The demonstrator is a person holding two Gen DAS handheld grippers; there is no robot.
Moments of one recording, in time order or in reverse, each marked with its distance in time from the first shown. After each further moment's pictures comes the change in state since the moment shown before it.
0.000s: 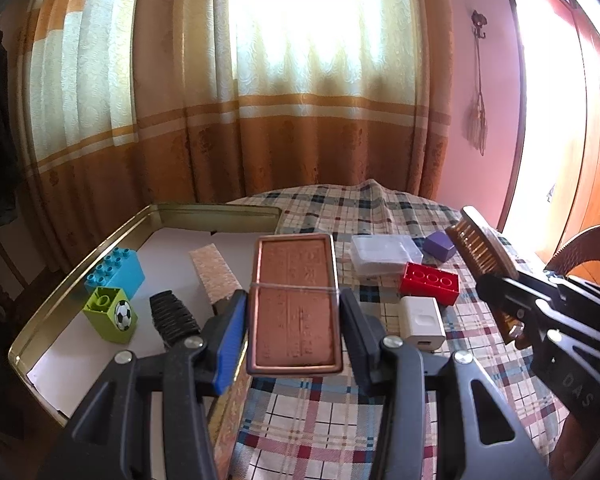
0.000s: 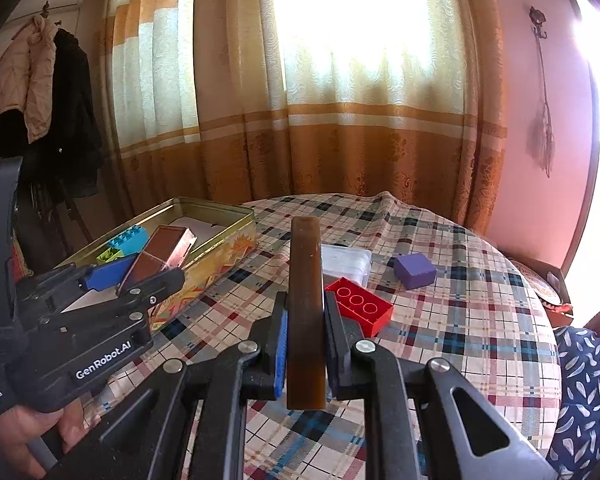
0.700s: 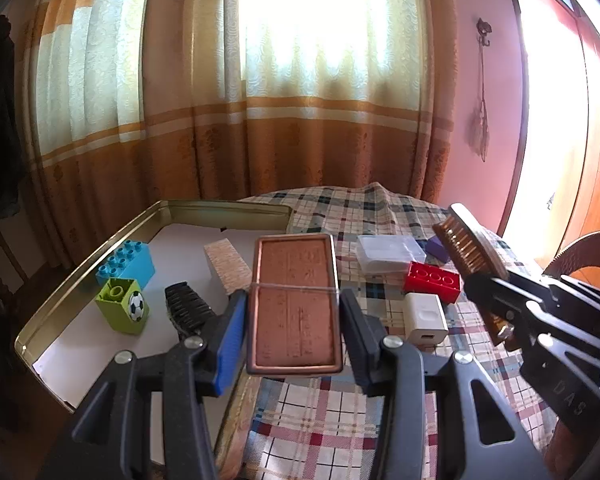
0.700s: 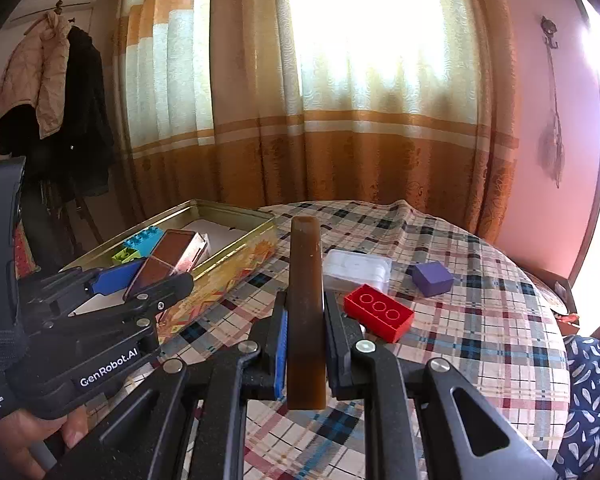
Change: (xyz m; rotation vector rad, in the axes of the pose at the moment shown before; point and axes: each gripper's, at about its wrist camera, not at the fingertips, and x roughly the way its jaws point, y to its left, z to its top) left arm -0.010 0.012 -0.005 -0.023 -0.010 -0.004; right arm -0.002 0.020 0.000 -0.037 -0.020 0.037
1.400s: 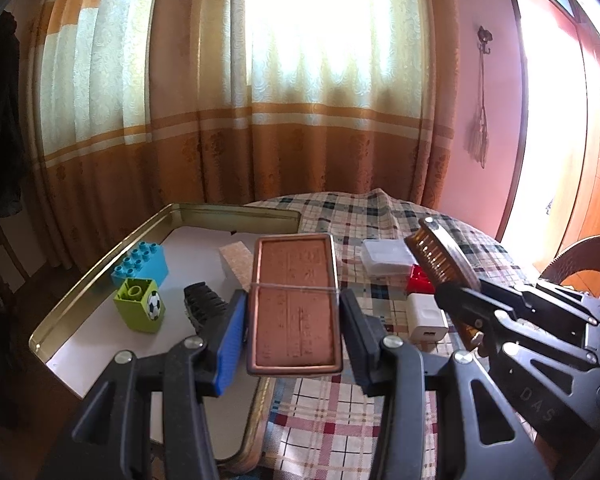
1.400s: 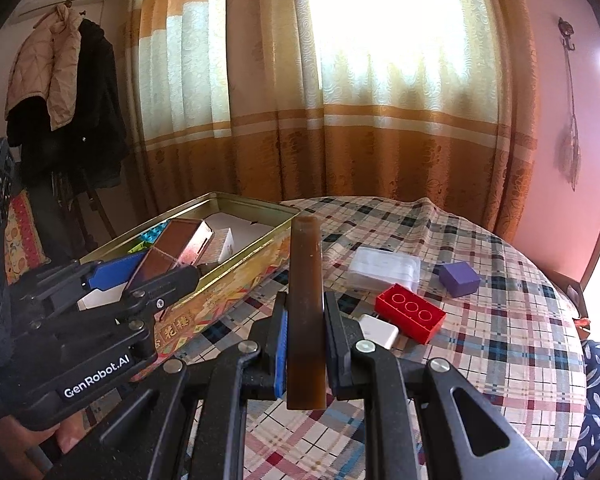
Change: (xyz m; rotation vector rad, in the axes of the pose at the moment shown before) left arm -0.015 0.012 -0.001 -0.009 -0.016 0.000; right arm 0.007 0.020 0.002 -0.018 0.020 0.042
